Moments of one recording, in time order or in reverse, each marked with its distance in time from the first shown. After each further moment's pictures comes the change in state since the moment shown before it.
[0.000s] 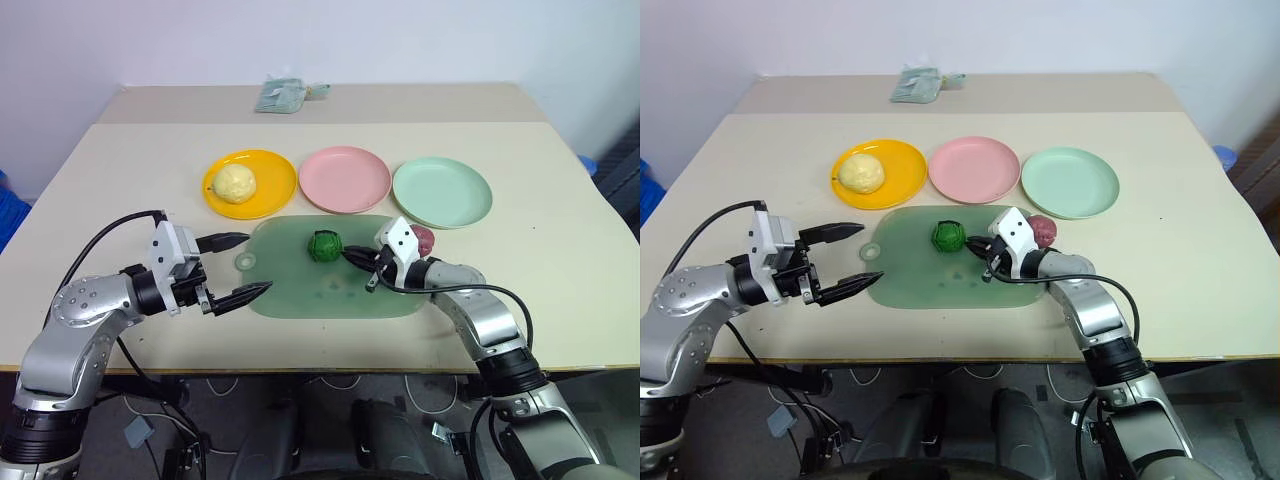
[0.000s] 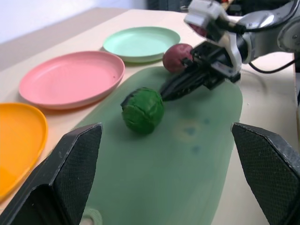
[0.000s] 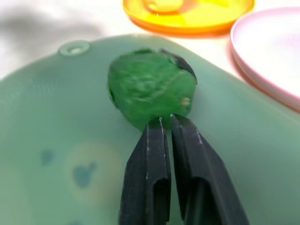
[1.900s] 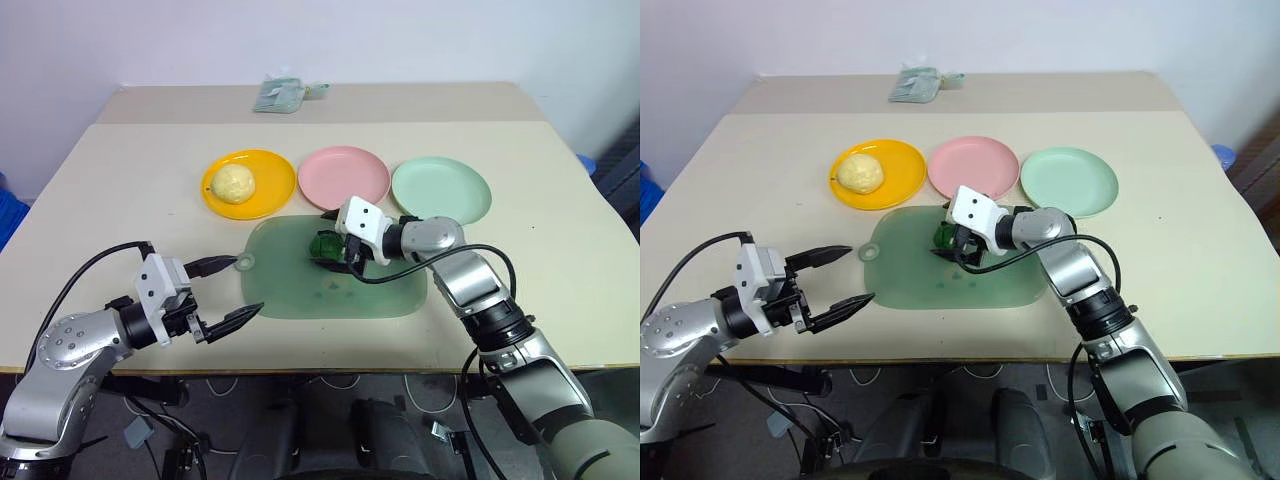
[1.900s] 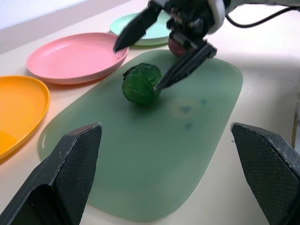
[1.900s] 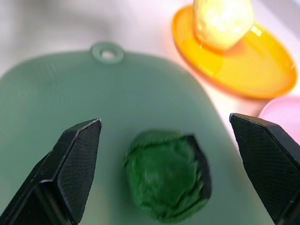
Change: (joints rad) left arm 0.197 0.001 0.049 -0.107 0.001 -0.060 0.069; right arm -0.268 -0.026 0.171 0.088 -0.238 -0.042 0.162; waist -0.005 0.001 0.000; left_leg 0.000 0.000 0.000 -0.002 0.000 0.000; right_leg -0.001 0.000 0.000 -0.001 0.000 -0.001
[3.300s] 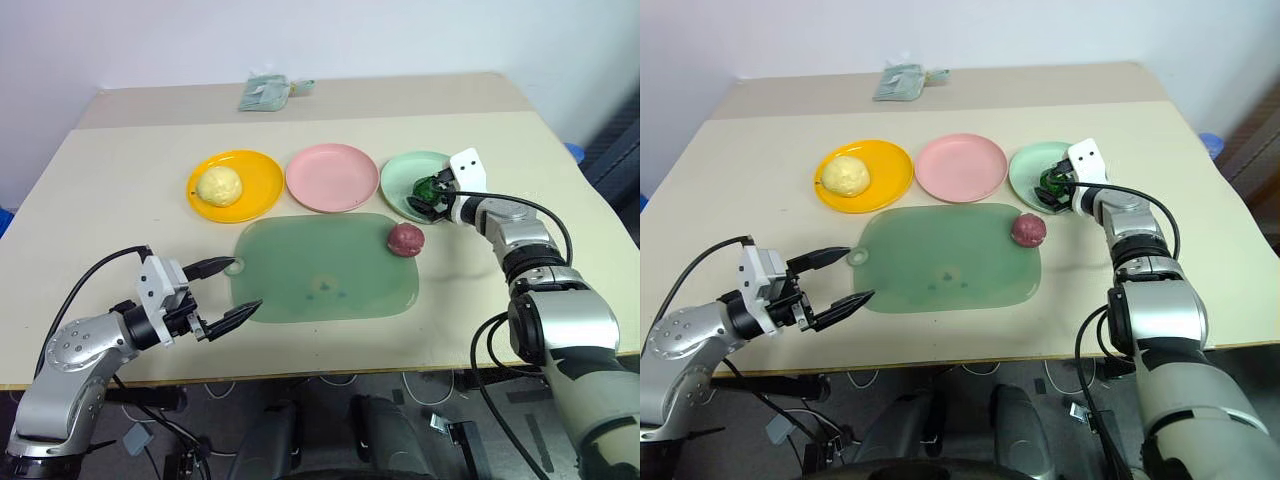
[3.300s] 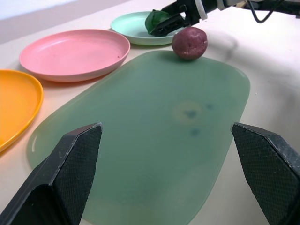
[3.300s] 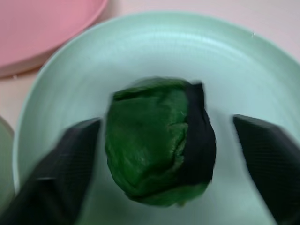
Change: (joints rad) left arm -0.002 -0.046 -0.012 0.075 0.010 -0.052 -0.010; right arm -0.396 -0.079 -0.370 1.119 0.012 -0.277 -0.321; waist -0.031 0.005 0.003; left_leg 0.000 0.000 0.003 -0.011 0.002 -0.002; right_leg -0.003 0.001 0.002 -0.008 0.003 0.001
